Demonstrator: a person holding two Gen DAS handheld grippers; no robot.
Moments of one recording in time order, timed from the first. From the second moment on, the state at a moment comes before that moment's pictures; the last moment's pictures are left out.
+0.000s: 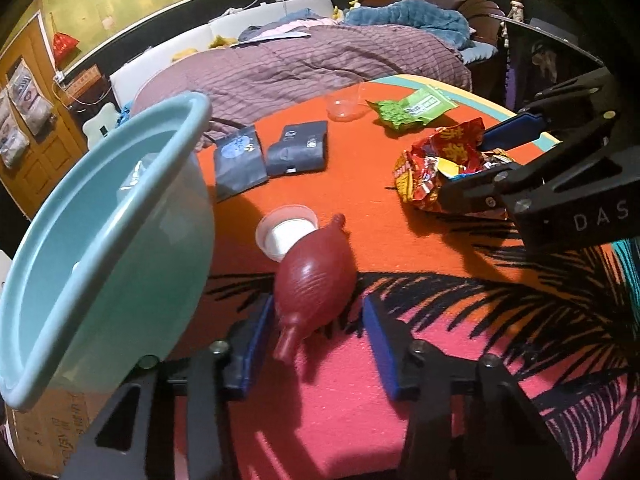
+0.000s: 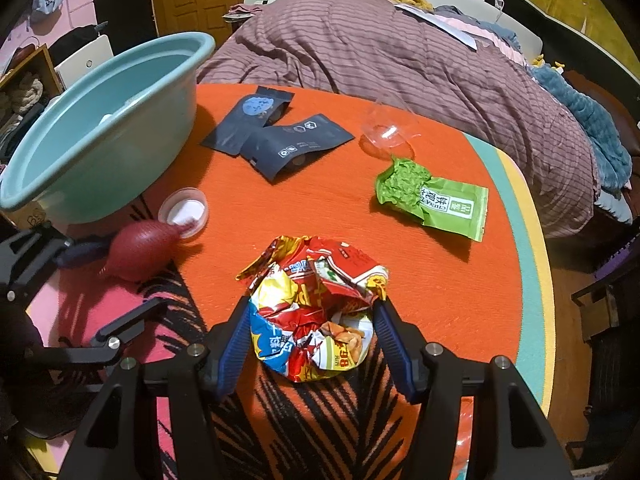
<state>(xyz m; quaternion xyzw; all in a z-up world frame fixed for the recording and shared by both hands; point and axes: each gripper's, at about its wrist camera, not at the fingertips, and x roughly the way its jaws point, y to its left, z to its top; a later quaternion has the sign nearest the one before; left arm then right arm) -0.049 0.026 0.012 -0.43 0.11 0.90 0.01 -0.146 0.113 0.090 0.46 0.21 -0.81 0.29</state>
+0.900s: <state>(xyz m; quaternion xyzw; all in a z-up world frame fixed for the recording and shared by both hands) -0.035 0.029 0.033 -0.44 0.09 0.89 0.06 -0.111 0.145 0.116 0.44 0.19 -0.83 0.29</state>
